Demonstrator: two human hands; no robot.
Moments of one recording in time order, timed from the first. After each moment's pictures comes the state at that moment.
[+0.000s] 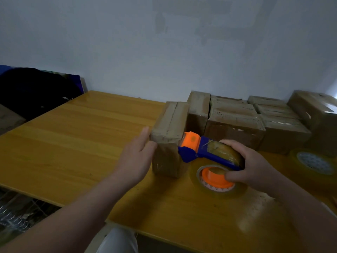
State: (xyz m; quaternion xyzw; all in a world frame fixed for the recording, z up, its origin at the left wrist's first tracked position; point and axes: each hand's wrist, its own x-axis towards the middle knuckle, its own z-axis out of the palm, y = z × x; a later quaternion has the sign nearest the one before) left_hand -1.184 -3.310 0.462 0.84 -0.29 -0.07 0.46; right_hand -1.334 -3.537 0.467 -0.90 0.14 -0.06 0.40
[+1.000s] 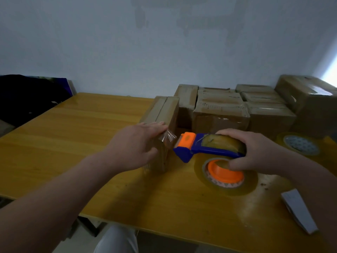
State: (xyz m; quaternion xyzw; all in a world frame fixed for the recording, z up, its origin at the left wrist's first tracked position) left_hand -1.179 -3.334 0.486 0.83 -0.54 0.06 0.11; right_hand -1.362 -3.560 0.496 -0.94 0.13 0.02 0.32
